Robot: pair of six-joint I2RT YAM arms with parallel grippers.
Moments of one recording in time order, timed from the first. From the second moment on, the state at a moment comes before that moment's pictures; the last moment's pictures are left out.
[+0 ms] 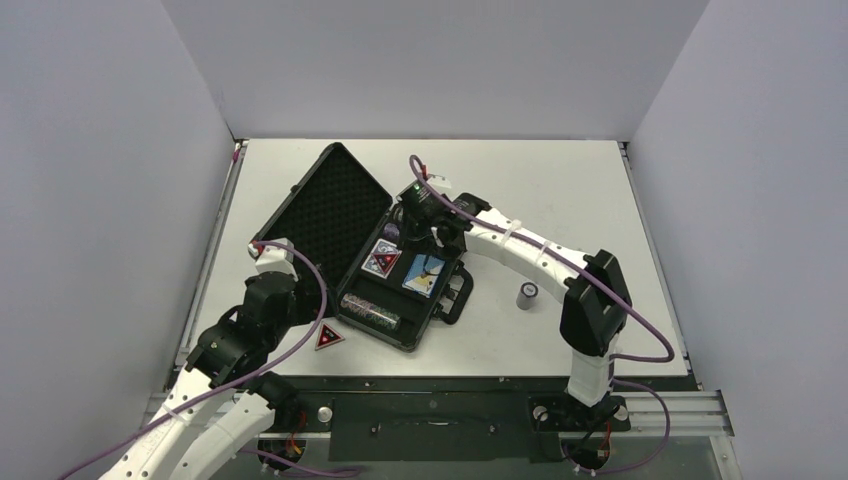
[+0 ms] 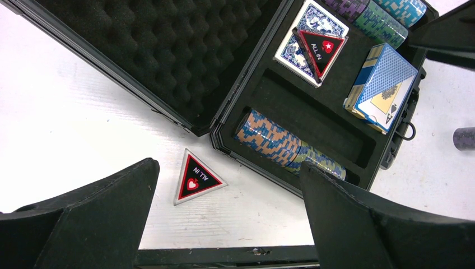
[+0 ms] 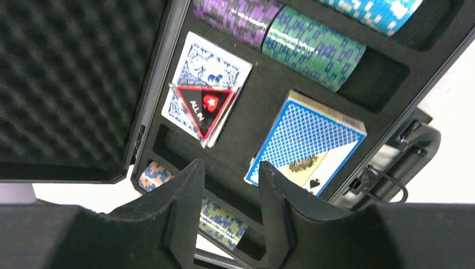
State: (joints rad) left arm -0.56 0.55 0.70 -0.80 -0.36 -0.59; right arm 0.86 1.85 1.66 -0.78 0.18 0.88
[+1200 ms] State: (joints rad) left arm -0.56 0.57 0.70 -0.80 -0.33 -0.59; right arm 0.74 1.99 1.60 -0.62 0.01 0.81
